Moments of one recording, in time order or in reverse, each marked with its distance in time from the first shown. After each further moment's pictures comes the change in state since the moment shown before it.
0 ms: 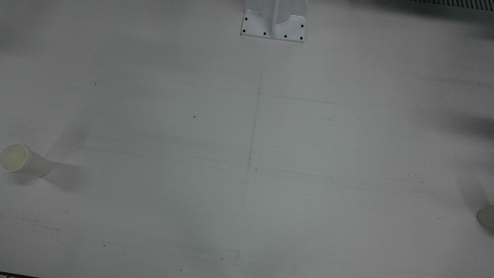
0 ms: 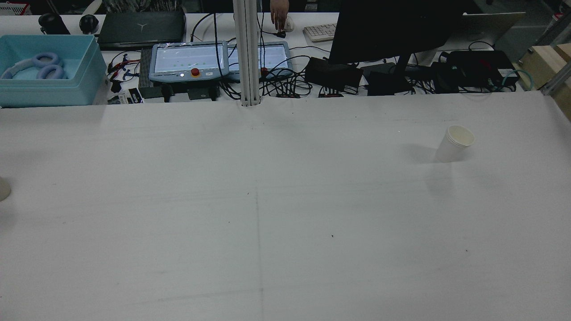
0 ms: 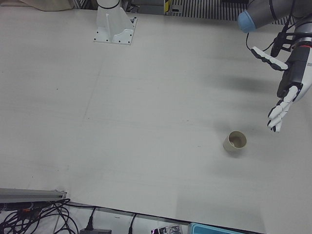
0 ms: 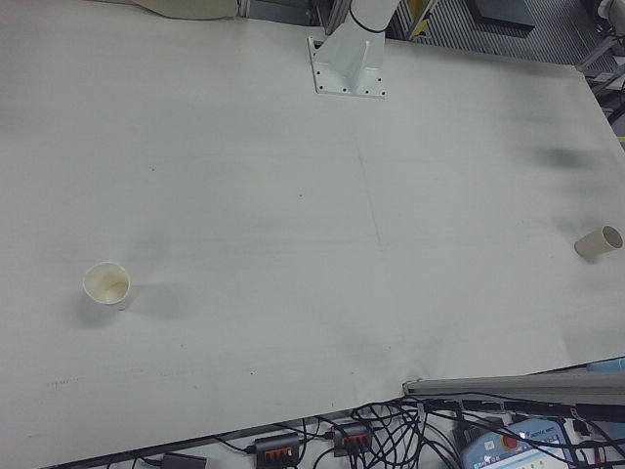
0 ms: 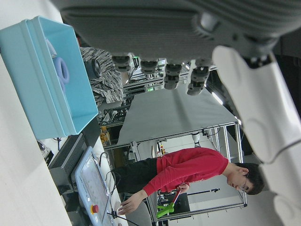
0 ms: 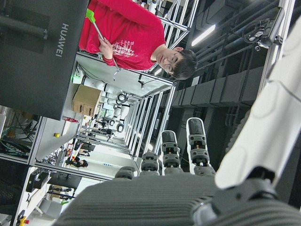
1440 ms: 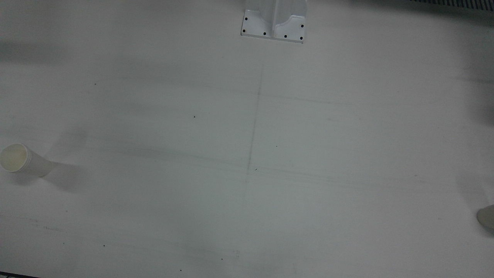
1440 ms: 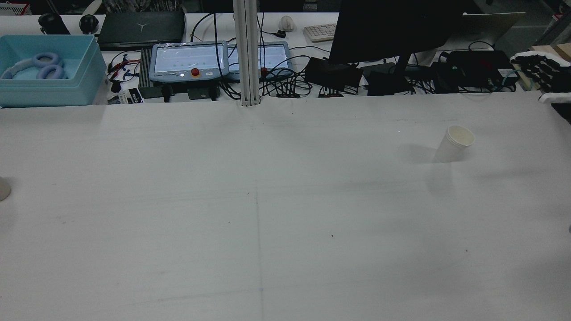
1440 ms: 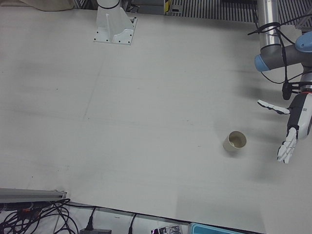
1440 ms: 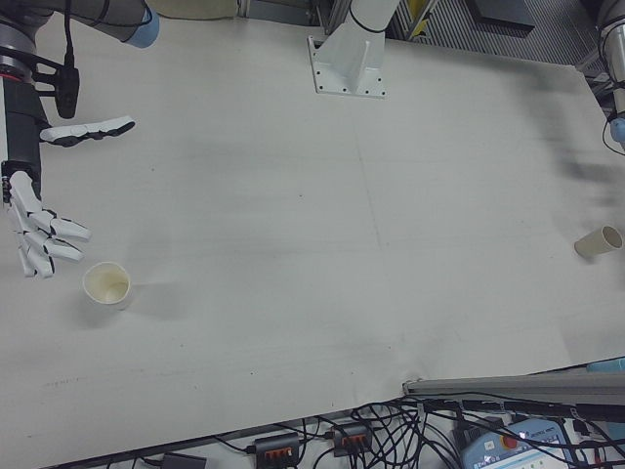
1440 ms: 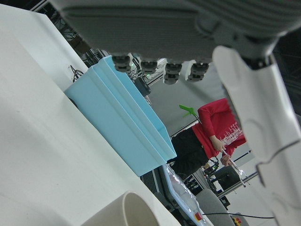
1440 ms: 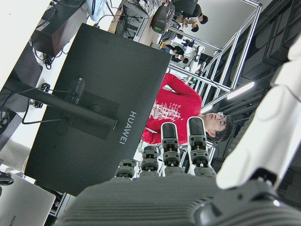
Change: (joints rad) left arm 0.065 -0.150 0.650 -0.497 -0.011 0.405; right arm -0.478 0.096 -0.123 0.012 0.254 -0.174
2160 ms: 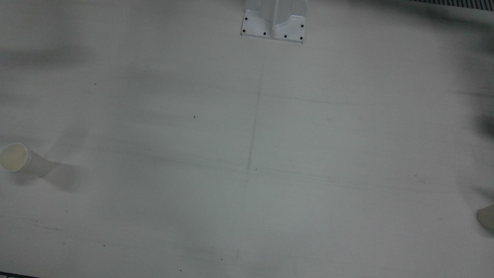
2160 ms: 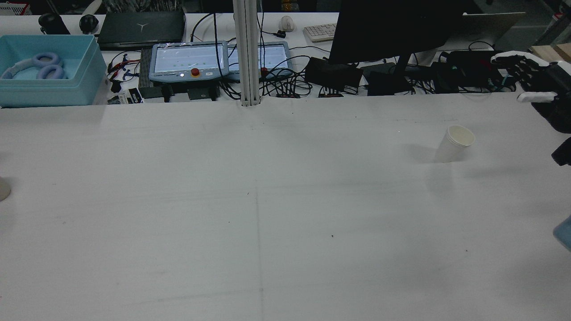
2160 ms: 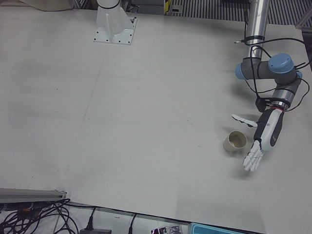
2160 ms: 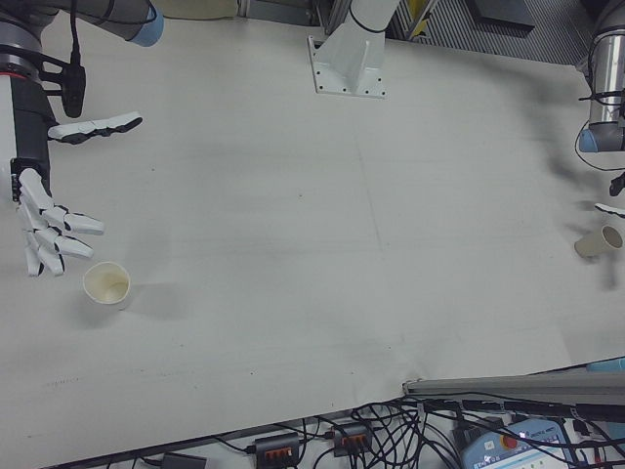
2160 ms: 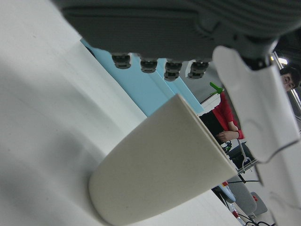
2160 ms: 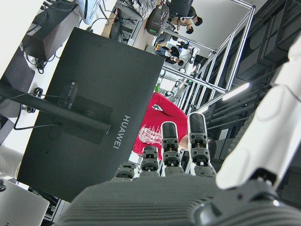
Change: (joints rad) left arm 0.230 -0.062 0.101 -0.007 -0.168 0.085; right arm -0.005 0.005 0.014 -0.002 0.004 0.007
